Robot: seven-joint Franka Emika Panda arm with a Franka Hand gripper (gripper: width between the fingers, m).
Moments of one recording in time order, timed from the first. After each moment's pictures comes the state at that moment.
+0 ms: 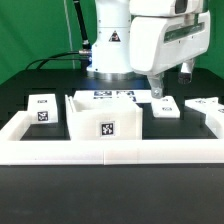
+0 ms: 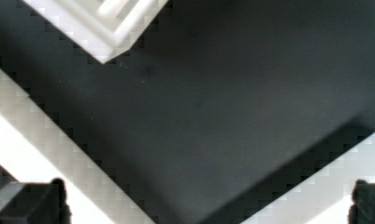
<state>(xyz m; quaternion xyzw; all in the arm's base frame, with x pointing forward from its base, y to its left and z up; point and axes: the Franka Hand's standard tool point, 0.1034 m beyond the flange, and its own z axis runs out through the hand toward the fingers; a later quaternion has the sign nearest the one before) 0.584 0.054 0.086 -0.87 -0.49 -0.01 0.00</state>
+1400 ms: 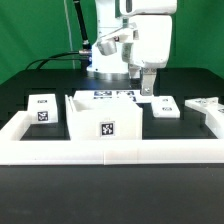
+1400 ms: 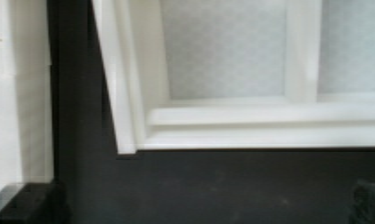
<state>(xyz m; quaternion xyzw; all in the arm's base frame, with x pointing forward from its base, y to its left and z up) 0.551 0.008 0.079 -0.66 -0.75 -0.04 -0.06</state>
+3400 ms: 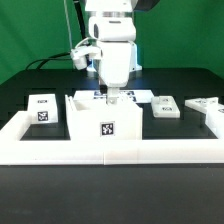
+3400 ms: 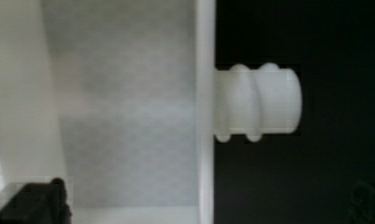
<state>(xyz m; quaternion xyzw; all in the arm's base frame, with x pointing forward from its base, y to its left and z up) 0.459 -0.043 0.036 -0.65 -0.76 0.01 -0.02</state>
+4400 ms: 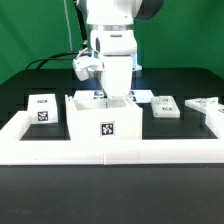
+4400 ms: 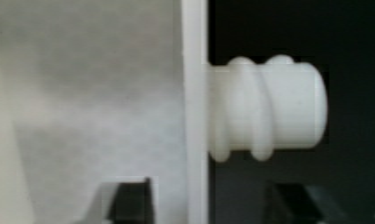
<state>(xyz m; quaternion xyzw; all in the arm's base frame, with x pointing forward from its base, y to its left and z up) 0.457 -0.040 0.020 -0.65 -0.76 0.01 -0.01</state>
